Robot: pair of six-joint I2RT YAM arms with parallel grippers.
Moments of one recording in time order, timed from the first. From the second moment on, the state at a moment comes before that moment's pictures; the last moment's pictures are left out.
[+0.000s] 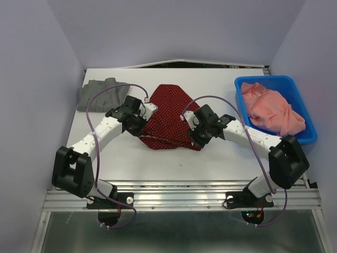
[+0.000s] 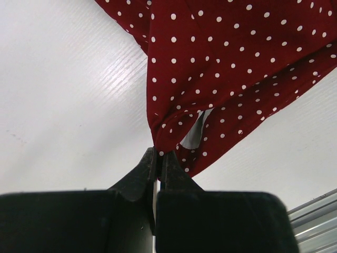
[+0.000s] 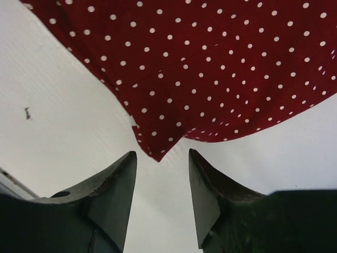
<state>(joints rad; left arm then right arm) -0.40 1.41 1.02 -0.68 0.08 0.29 0.67 1.51 1.04 -0.61 -0.11 -0.24</state>
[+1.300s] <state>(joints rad) -0.40 1.16 1.42 -0.68 0.03 0.37 0.40 1.35 1.51 -0.62 0.14 -0.50</state>
